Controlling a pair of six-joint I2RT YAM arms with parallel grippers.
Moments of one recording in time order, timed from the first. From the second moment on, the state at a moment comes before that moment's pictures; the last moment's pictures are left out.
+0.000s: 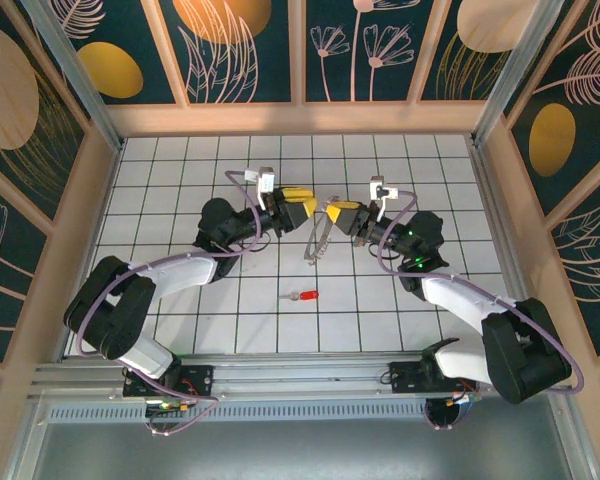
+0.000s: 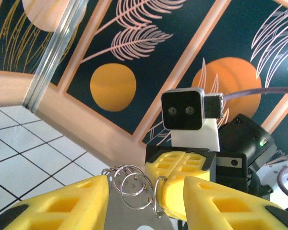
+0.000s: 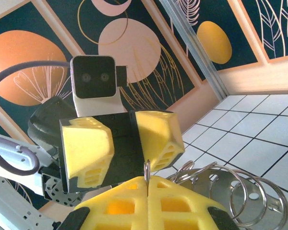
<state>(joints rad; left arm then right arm) -0.60 1.56 0.76 1.10 0.65 -0.76 0.41 1.24 0.52 0.95 -0.75 0.73</state>
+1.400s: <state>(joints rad) -0.63 1.75 0.72 1.45 0.62 -1.03 0.45 1.30 0.52 1.02 -0.68 0.84</state>
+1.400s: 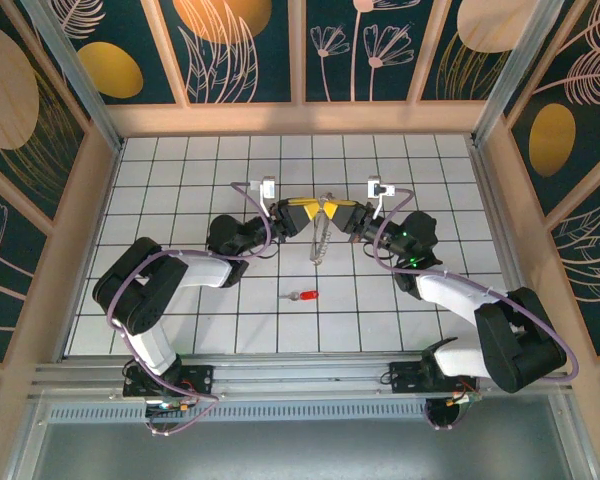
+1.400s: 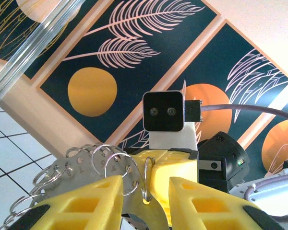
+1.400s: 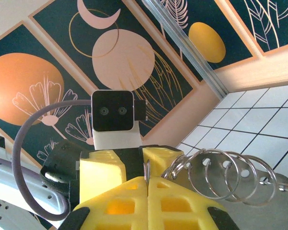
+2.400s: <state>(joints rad) -0.64 1.76 0.75 1.43 0.61 -1.01 0.45 1.31 0.52 1.03 -0.68 0.84</state>
